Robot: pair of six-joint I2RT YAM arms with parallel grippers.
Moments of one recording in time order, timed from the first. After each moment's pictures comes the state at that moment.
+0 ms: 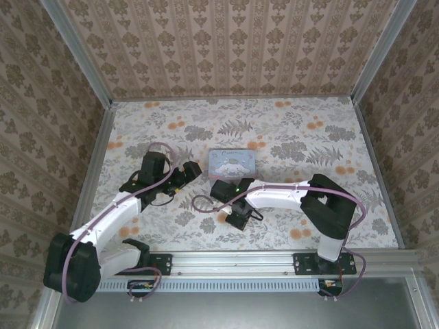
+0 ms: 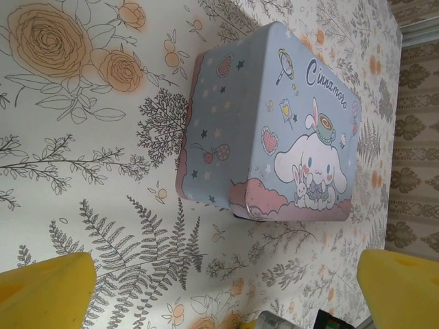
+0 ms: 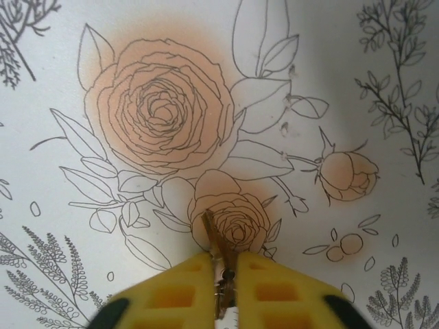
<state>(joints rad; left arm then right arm) -0.42 1.09 0.60 -0.25 0.39 -0.88 1.00 1.79 1.09 -0.80 0.03 -0.03</state>
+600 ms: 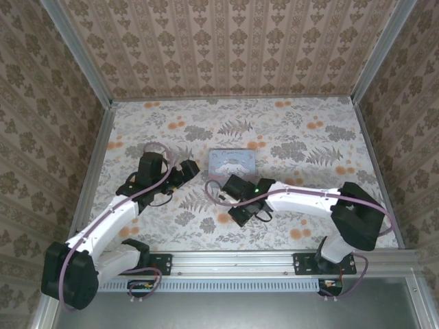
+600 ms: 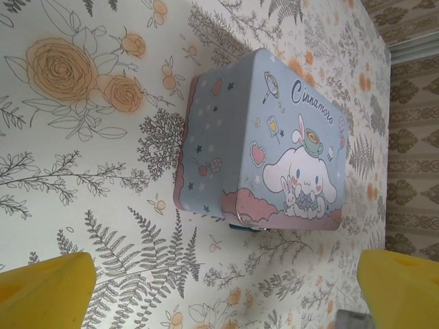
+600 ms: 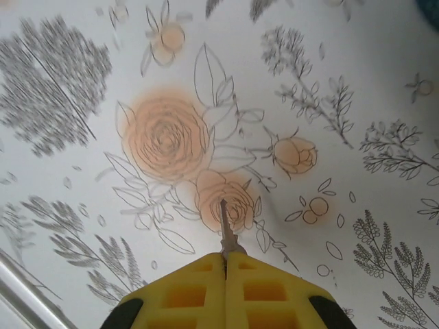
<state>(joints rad) -0.42 1.03 0.60 -0.26 0.35 -0.88 0.96 1.55 0.94 -0.61 -0.04 0.22</state>
